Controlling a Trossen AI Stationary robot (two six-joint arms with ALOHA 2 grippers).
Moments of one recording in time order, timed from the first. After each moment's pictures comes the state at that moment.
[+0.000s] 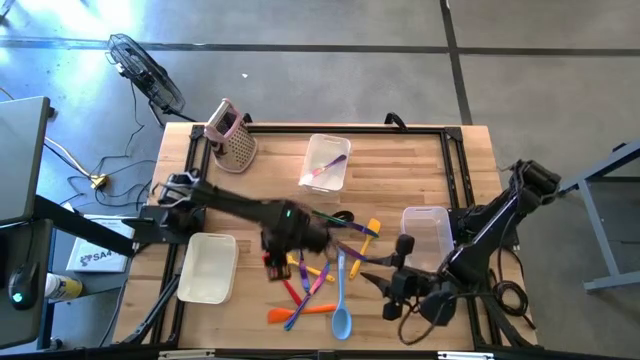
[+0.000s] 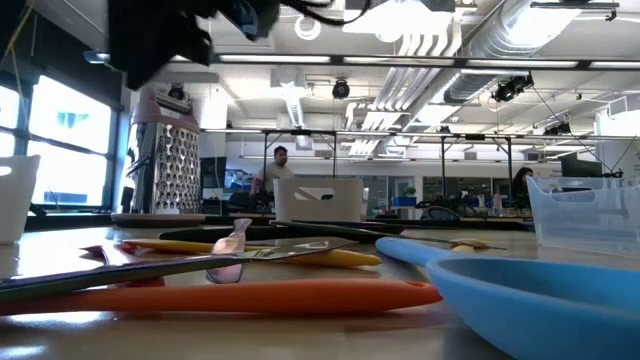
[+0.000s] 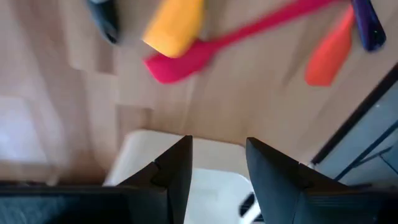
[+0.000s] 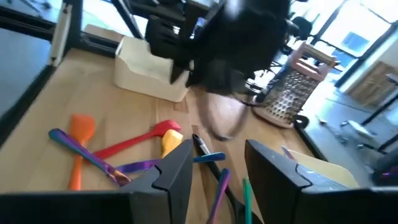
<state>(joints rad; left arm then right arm) -0.29 1.93 1.78 -1.57 0.21 -0.49 0.81 1.47 1.04 -0.11 1.02 0.13</state>
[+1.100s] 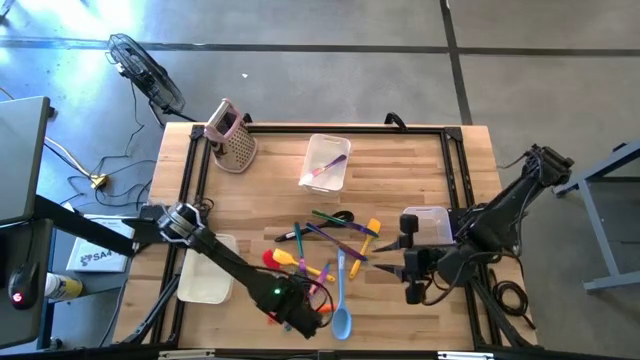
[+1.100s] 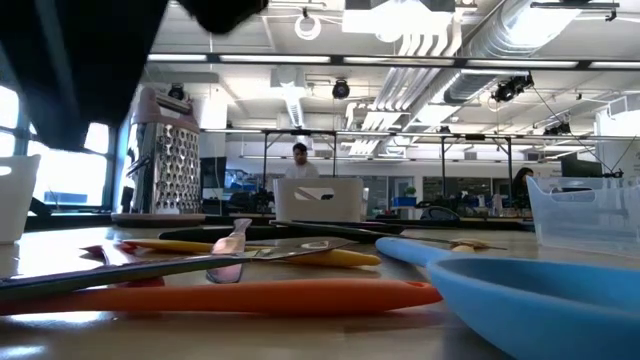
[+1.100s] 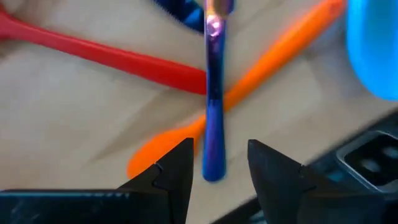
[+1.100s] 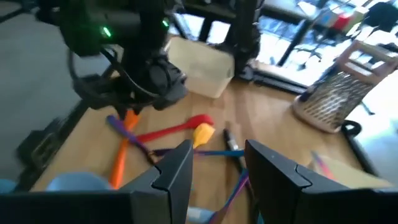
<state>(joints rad) -0.60 2.11 1.78 -1.03 0.00 -1.57 0.74 1.22 1.04 -0.33 0.68 0.10</state>
